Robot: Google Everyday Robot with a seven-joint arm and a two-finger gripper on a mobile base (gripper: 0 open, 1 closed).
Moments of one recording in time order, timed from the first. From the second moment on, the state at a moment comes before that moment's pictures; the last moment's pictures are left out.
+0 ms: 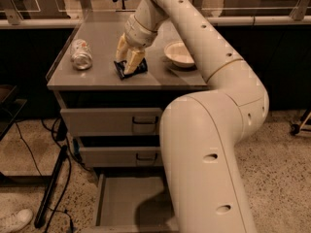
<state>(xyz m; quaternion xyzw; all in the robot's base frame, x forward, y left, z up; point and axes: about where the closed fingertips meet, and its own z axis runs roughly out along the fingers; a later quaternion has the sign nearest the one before) 0.738 0.088 0.846 -0.86 0.41 0.11 0.26</state>
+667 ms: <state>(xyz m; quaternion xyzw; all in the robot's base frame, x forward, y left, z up) 0.738 0.088 0.846 -0.86 0.41 0.11 0.26</state>
